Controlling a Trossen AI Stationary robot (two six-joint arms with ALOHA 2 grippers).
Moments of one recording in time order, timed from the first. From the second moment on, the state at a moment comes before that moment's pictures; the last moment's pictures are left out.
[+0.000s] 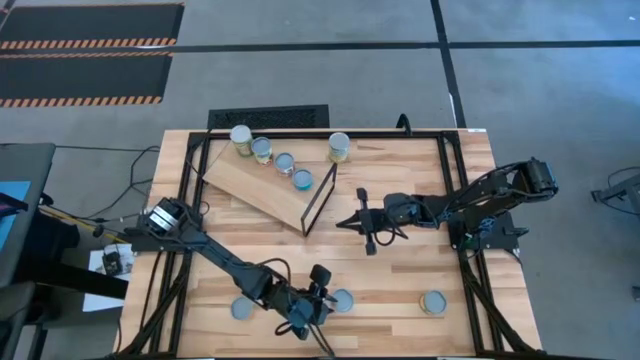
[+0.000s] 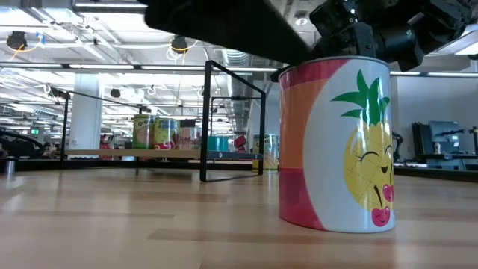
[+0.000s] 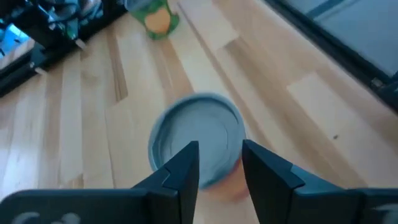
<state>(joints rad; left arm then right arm) -0.55 1.97 1.29 -0.01 -0.37 0.16 0.06 1.44 0.55 0.64 0.00 -0.22</state>
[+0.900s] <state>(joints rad) -0.59 1.71 1.42 -0.69 -0.37 -0.21 0.06 1.44 0.55 0.57 0.00 -0.22</state>
